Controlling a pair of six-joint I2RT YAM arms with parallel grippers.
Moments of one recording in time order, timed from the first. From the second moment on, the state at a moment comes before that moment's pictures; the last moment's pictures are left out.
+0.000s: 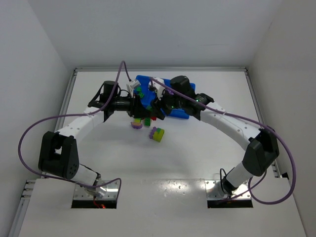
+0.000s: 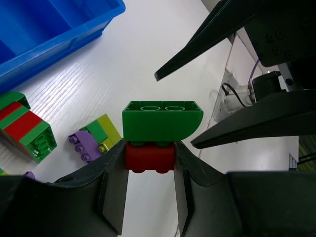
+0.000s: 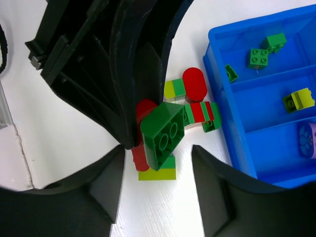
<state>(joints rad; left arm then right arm) -0.27 1.46 1.01 -0.14 0.98 -0.19 0.68 1.58 1.32 -0.32 -0.38 -0.23</state>
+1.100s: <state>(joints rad) -0.32 1.24 0.79 -0.10 0.90 -0.18 0.59 1.49 1.19 -0.26 -0.11 -0.35</state>
